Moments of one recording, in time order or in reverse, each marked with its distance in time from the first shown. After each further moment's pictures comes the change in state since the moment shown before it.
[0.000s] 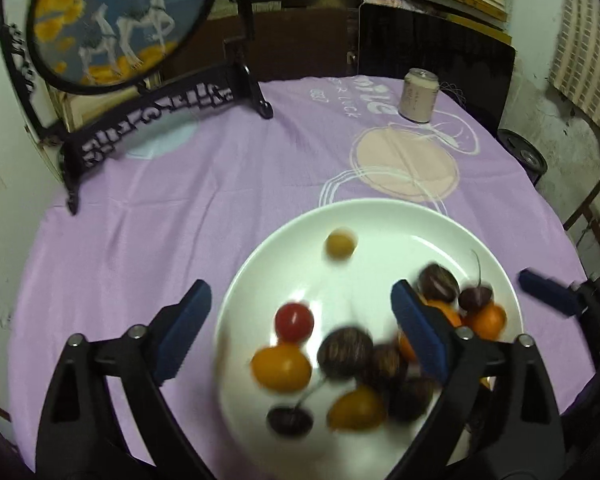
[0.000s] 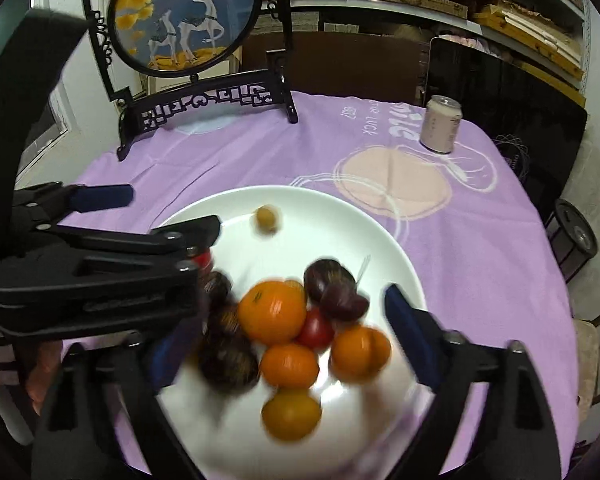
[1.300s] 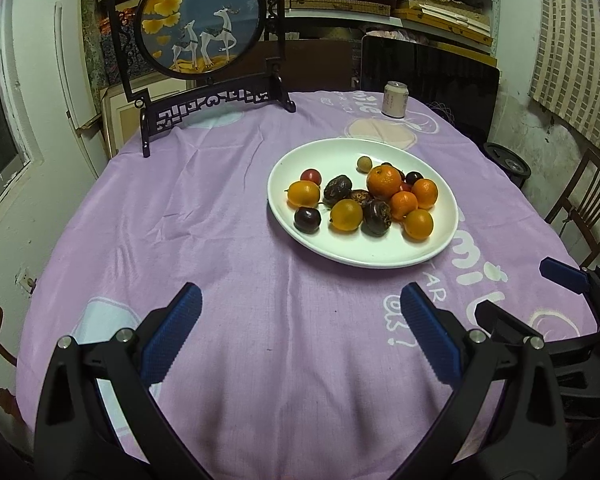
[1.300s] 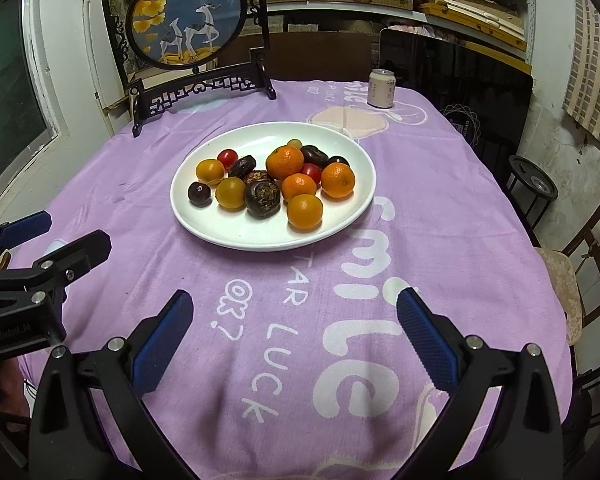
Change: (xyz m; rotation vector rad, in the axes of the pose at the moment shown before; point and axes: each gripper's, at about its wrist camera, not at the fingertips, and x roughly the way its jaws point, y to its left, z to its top) left arm -0.158 0.010 -0.161 -0.049 -0.109 0.018; right arm -0.118 0.036 -0.122 0.106 0.000 -0.102
